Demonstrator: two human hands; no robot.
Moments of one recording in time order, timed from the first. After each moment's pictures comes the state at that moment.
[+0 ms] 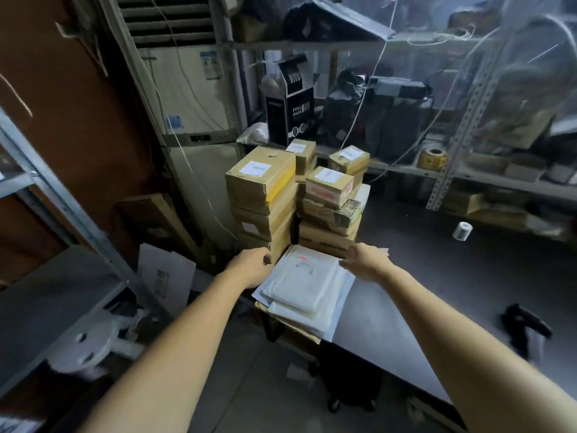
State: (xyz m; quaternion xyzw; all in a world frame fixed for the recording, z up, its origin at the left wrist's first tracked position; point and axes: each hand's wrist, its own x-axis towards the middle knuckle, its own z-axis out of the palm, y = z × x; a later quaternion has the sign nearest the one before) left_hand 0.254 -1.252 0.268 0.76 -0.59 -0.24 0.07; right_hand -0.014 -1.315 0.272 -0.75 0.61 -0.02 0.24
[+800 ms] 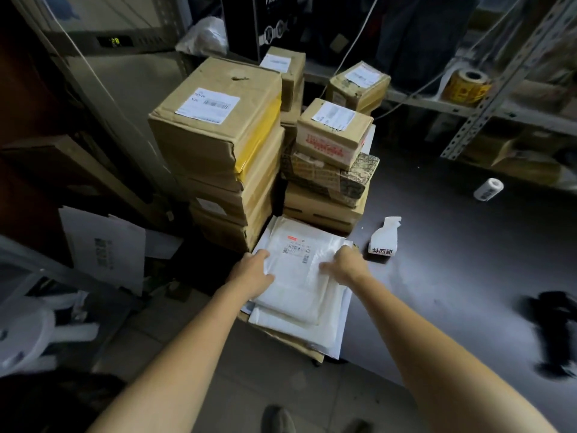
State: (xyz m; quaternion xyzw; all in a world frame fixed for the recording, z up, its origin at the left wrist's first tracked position) left_hand 0.271 -1.379 0.068 0.74 -0.58 -0.34 0.03; right_hand 0.049 -1.421 0.089 -0.58 0.73 -0.01 0.37
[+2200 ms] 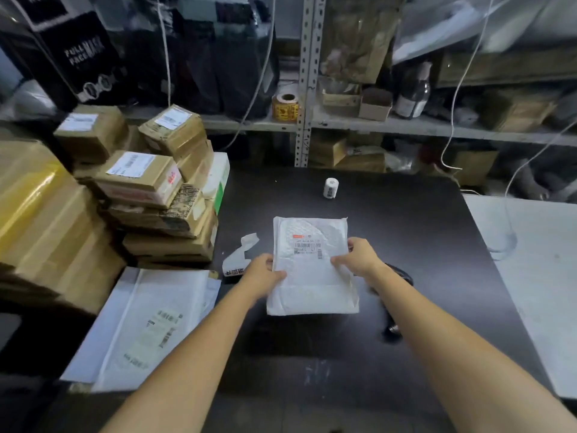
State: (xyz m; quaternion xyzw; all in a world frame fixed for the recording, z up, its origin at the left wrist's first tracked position) left_hand -0.079 -1.420 0.141 0.63 -0.51 -0.56 0.17; right_hand -0.314 -1.410 0.158 -0.42 0.76 -0.23 0.44
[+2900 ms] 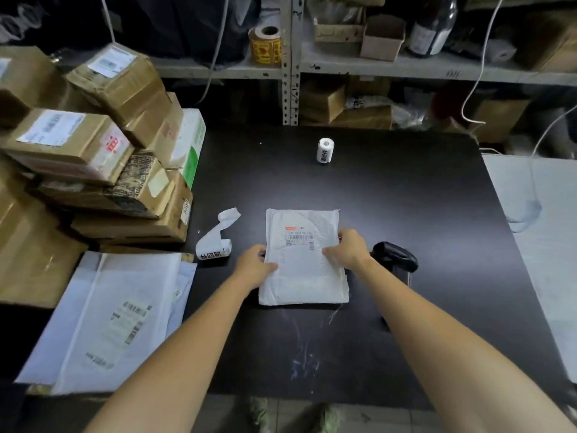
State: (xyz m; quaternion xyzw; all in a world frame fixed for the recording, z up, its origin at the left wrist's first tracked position) left_hand -0.111 -1.444 0.060 0.68 -0.52 -0.50 0.10; right_hand -0.334 -1.435 0.067 -0.43 0.79 -0.15 0.41
